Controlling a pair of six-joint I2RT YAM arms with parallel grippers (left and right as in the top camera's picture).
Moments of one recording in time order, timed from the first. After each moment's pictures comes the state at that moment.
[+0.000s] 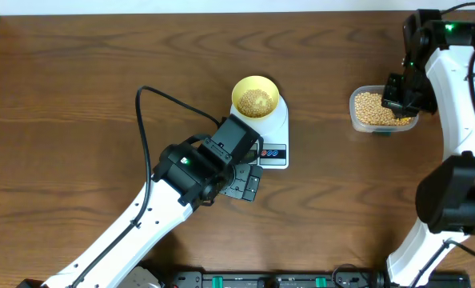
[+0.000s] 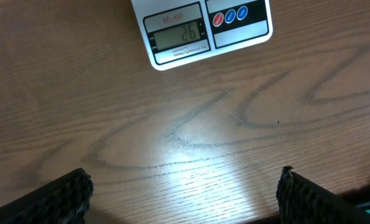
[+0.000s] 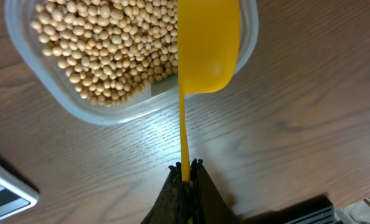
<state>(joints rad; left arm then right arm) -0.71 1.32 1.22 -1.16 -0.05 -0.38 -0.04 1.97 1.87 -1.50 0.11 0.36</state>
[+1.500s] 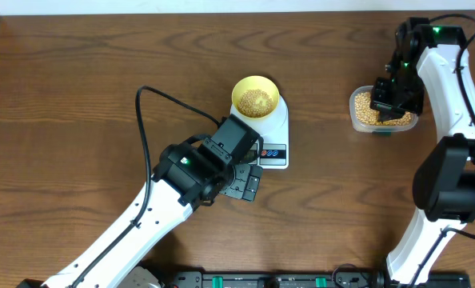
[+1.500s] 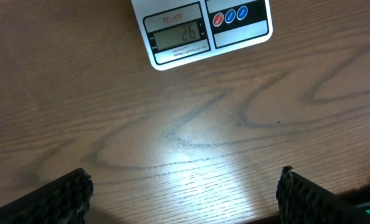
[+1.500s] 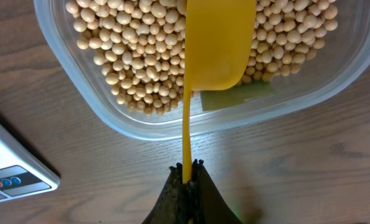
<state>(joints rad) -0.71 1.32 1.22 -1.16 -0.05 -0.38 -0.06 2.06 1.84 -1.44 -0.06 0.26</state>
